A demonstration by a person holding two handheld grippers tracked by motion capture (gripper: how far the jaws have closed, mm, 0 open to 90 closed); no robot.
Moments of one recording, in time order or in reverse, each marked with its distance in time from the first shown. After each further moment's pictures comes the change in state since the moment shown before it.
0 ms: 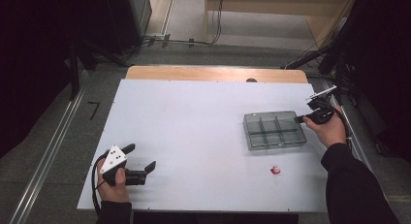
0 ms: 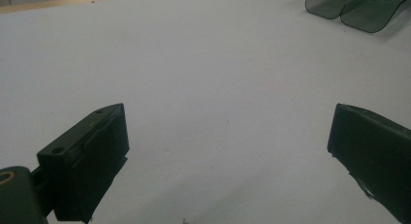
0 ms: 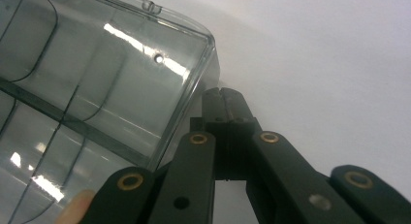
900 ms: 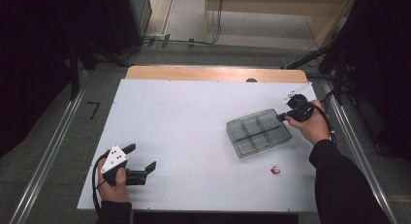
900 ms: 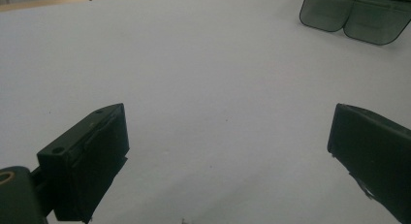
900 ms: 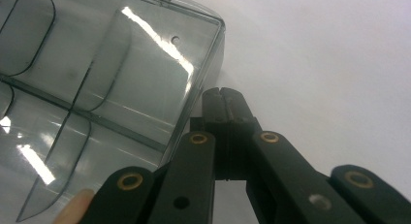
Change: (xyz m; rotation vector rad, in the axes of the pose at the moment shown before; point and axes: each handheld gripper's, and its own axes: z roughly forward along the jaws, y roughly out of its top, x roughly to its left) left arm 0.000 0.000 0.001 0.009 -0.002 0.006; right arm 0.051 0.035 0.017 0.012 0.021 -0.213
